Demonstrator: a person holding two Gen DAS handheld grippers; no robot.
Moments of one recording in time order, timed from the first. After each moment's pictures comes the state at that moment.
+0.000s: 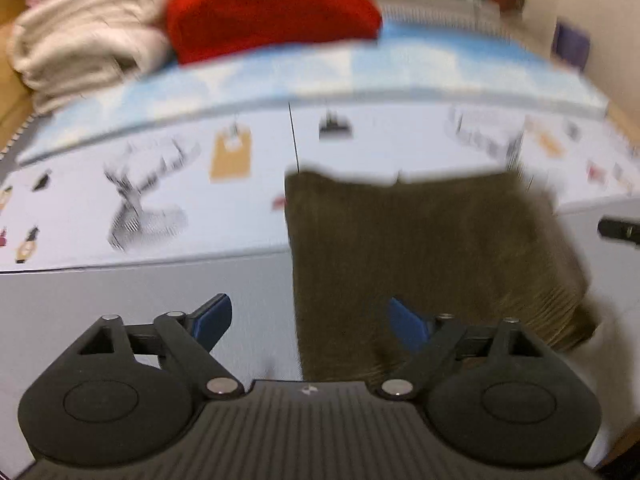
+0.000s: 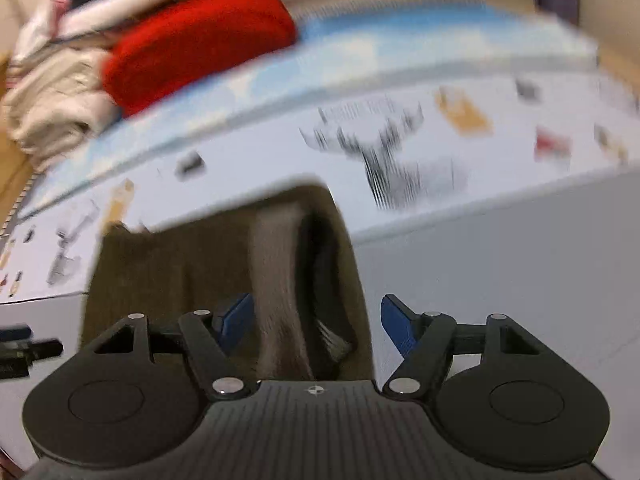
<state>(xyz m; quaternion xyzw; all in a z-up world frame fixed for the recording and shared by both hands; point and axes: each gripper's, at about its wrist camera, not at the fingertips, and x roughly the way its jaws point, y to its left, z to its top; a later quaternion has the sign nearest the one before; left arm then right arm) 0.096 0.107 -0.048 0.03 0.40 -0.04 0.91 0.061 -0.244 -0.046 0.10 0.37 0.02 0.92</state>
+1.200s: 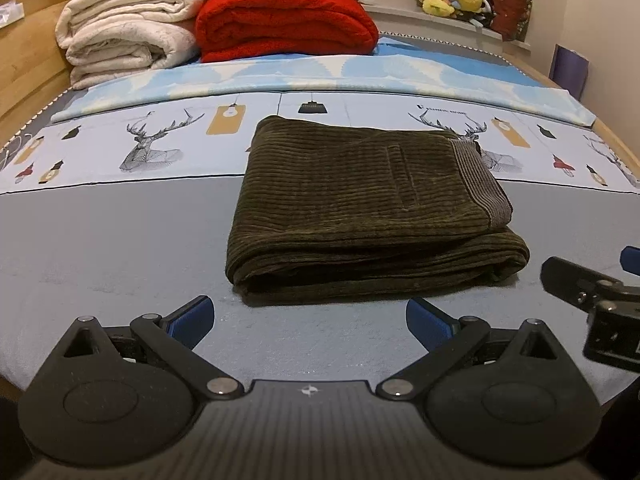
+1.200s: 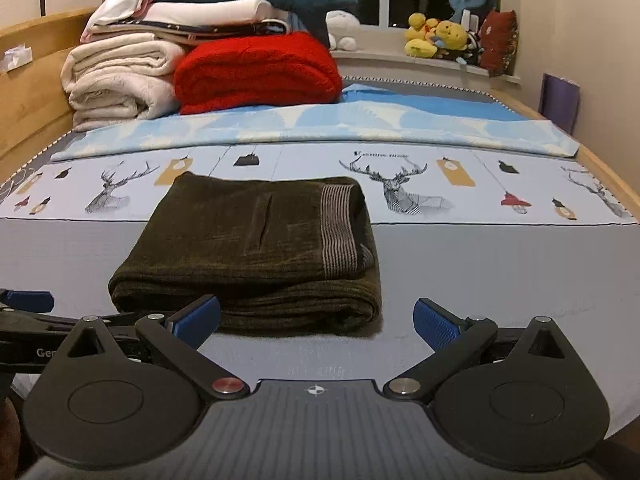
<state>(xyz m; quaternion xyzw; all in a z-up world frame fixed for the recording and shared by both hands) -0.026 0.023 -0.083 0.00 0.39 0.00 0.92 -0.097 -0.185 -0.047 0.00 0.32 0.02 0.95</state>
